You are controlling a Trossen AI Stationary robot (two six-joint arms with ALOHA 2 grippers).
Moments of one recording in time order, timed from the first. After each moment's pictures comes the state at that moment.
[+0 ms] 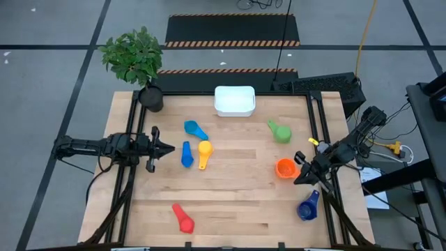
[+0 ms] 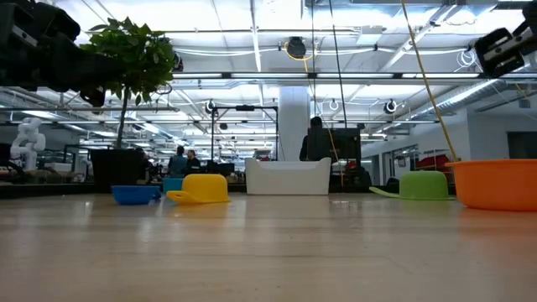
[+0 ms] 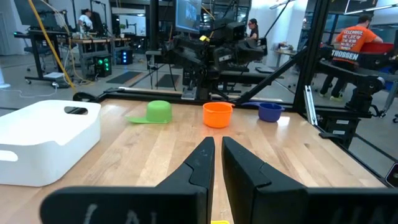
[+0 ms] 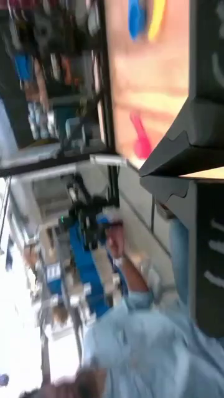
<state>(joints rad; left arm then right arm) -0.07 0.04 0.01 0.06 -0.05 -0.06 0.73 0.21 0.05 0.25 0.24 0.25</state>
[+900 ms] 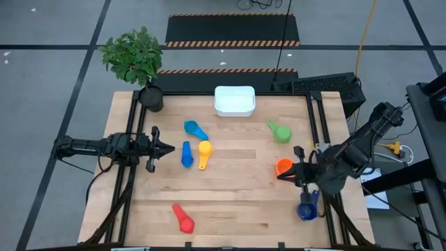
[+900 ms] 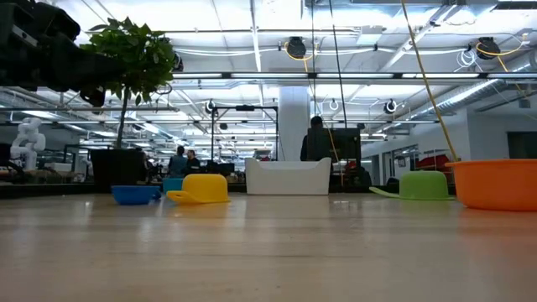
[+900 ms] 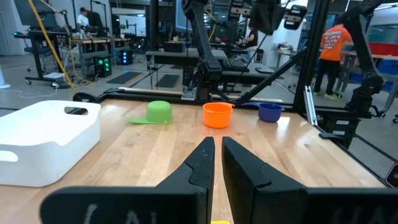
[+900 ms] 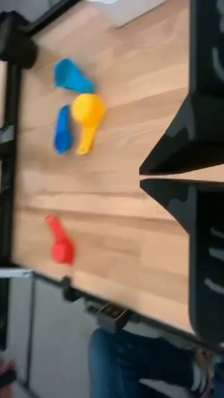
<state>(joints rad) -0.07 0.04 0.01 0.06 -0.05 -0.06 0.73 1.04 1.03 -0.74 0.55 0.47</state>
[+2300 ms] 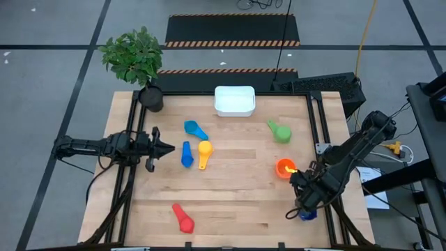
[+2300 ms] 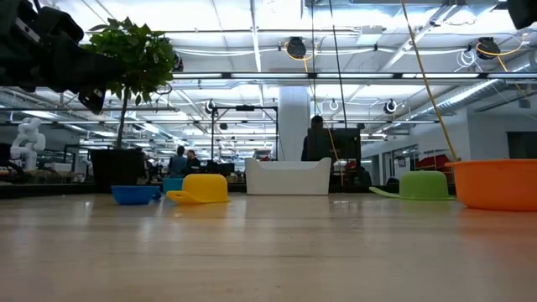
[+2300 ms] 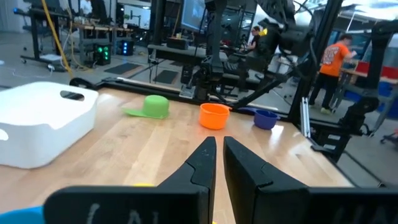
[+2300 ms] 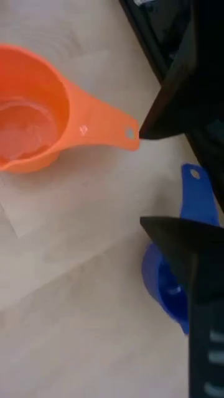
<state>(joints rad) -0.07 0.04 0.01 0.06 -0.06 -0.20 0.78 1.32 0.96 -1.28 0.09 1.24</state>
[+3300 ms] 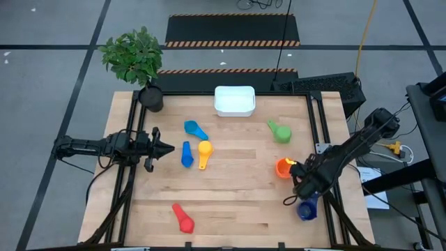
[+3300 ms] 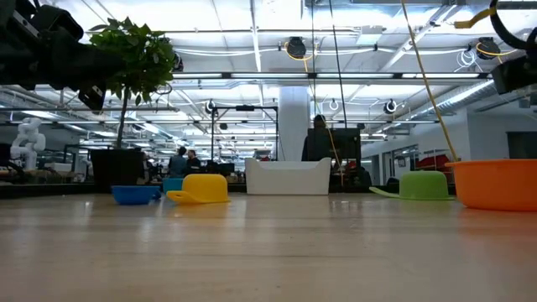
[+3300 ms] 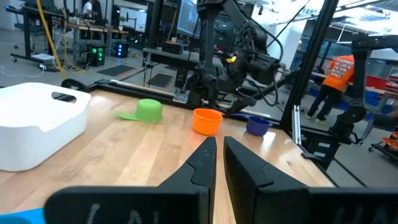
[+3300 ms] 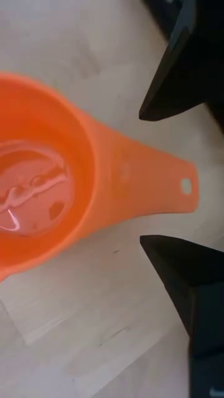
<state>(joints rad) -0.07 0.04 0.01 0.08 -0.04 -0.21 0.70 1.22 0.65 -1.08 0.15 1.21</state>
